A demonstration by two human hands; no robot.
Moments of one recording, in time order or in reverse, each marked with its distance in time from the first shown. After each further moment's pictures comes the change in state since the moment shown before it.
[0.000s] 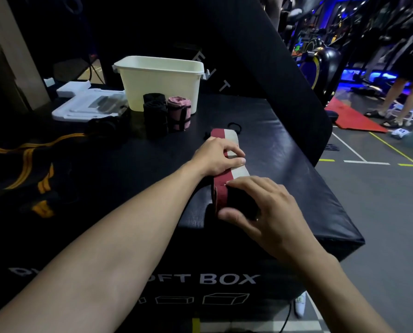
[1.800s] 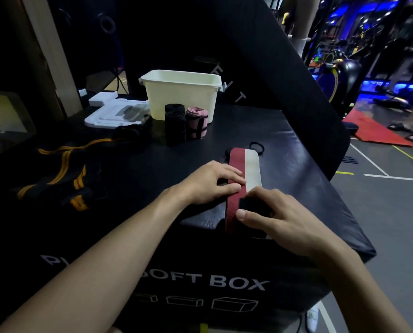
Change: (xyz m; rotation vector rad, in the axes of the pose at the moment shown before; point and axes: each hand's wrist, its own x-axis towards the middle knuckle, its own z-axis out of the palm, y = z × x) left_hand -0.084 0.005 -0.040 0.119 -0.138 0.170; right_hand 0.009 -0.003 -0.030 0.273 -0.418 0.171
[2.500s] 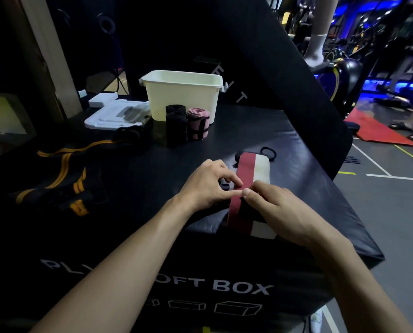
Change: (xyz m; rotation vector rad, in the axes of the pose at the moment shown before) left_hand -0.008 0.004 0.006 -0.006 0.220 -0.078; right_hand 0.027 -0.007 0.002 -0.088 0.030 0.096
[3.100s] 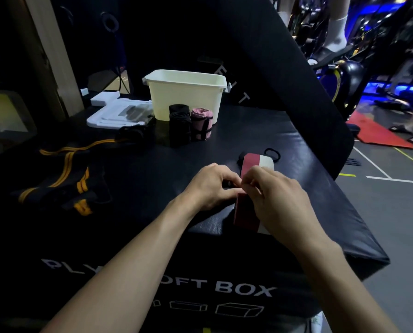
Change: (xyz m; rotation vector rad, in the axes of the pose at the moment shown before) left_hand -0.005 0.007 -0.008 -0.060 -0.044 -0.006; right_hand 0.007 -0.026 0.013 -0.285 0.436 -0.106
